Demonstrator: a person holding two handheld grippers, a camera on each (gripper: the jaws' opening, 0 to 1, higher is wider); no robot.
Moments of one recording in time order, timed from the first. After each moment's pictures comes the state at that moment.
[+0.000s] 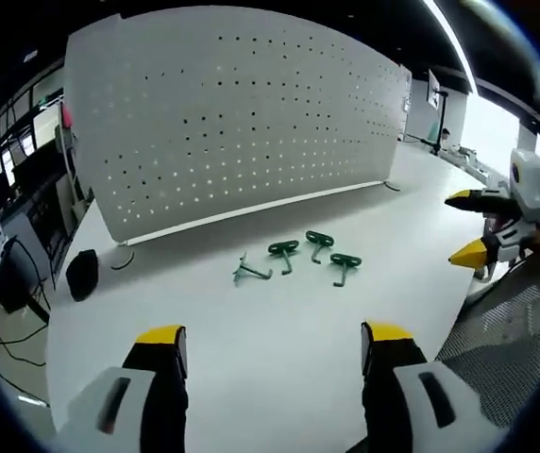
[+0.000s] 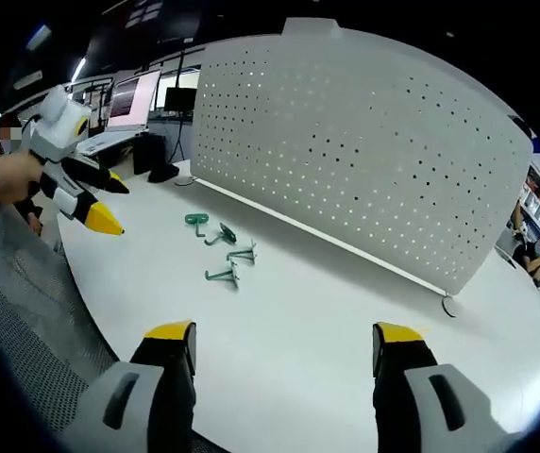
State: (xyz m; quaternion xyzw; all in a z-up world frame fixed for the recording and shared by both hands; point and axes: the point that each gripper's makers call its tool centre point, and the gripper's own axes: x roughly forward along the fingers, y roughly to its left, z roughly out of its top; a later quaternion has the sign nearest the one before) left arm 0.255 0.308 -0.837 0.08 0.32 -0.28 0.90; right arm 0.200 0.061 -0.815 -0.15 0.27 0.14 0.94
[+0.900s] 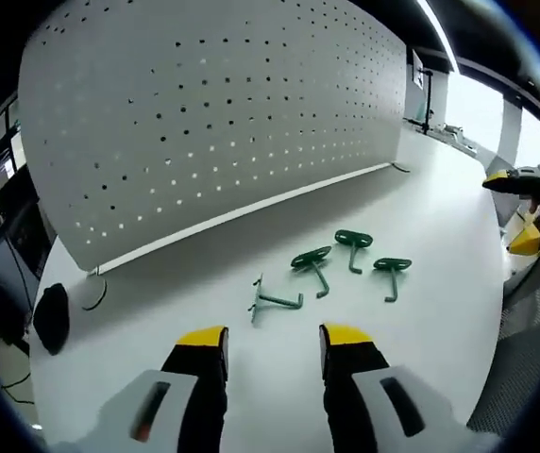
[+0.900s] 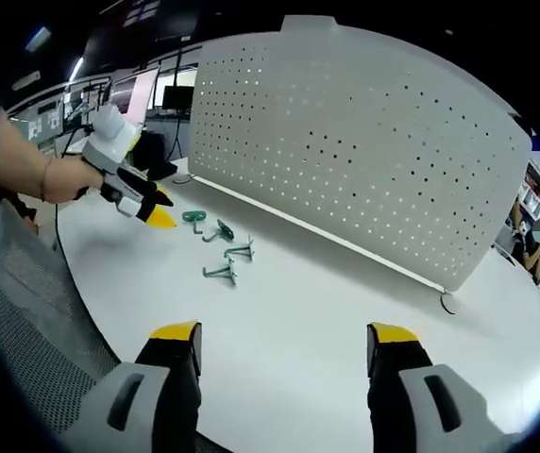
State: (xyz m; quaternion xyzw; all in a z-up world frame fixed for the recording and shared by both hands) left arm 0.330 0.289 -0.881 0.11 0.32 -0.31 0.89; right arm 0.199 0.059 -0.817 -0.15 0.28 0.14 0.94
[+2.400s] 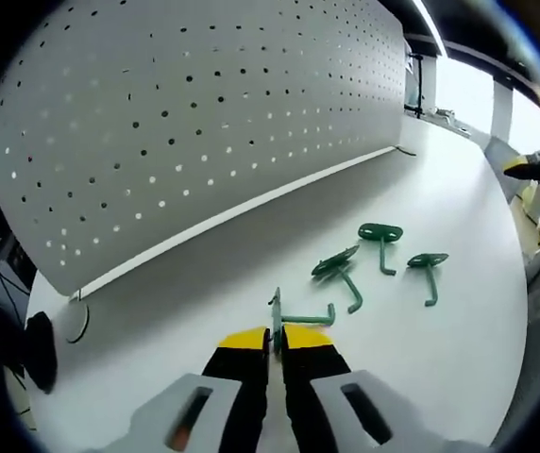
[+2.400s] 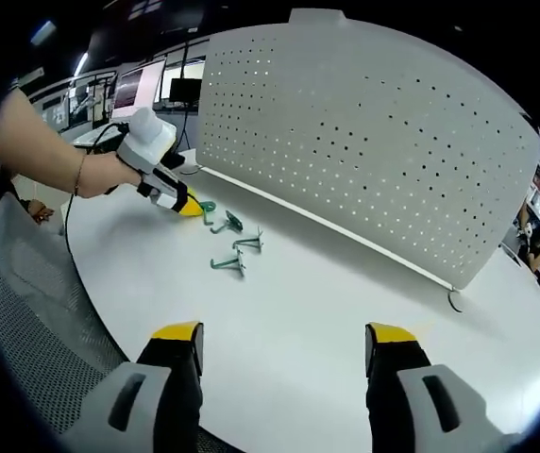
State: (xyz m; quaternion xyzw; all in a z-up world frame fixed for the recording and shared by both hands) left arm 0.355 0.273 -0.895 0.16 0.32 -0.33 0.88; right arm 0.197 0.063 -0.825 -0.15 0.29 0.15 0.93
